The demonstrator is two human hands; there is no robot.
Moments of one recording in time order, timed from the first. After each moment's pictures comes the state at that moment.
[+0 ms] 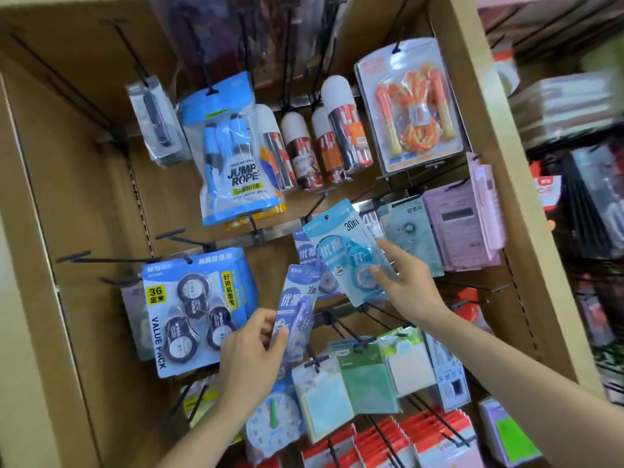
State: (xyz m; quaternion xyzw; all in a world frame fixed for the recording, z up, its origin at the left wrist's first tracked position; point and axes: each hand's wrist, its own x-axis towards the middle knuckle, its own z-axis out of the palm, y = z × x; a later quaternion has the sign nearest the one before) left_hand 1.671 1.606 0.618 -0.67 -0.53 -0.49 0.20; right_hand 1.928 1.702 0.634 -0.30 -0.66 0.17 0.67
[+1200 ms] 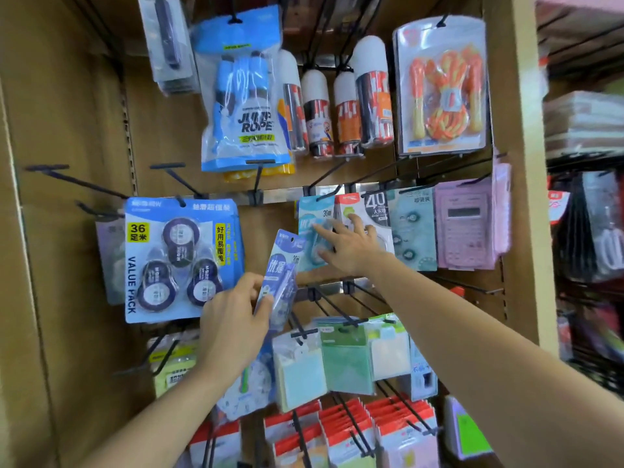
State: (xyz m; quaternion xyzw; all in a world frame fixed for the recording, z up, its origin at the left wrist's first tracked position) left_hand 1.664 1.621 0.608 -0.65 -0.54 -0.48 0.25; right_hand 1.866 1.764 0.687 -0.52 -0.80 -0.17 0.24
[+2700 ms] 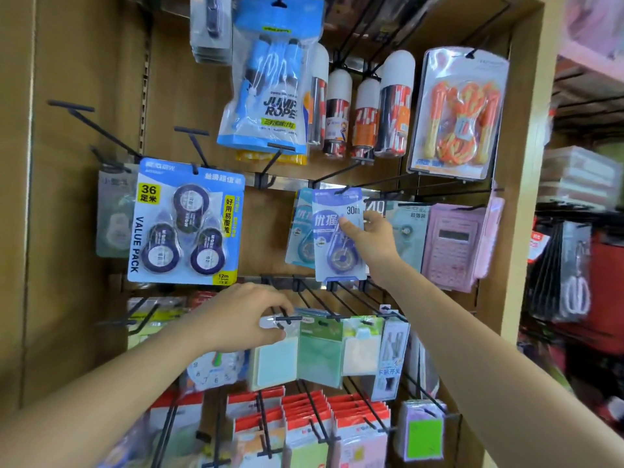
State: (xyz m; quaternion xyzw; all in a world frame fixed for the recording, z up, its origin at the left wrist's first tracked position) left_hand 1.664 1.621 0.613 -0.83 -0.51 -0.18 0.14; right_hand 1.887 1.723 0.691 -0.34 -0.62 0.28 0.65
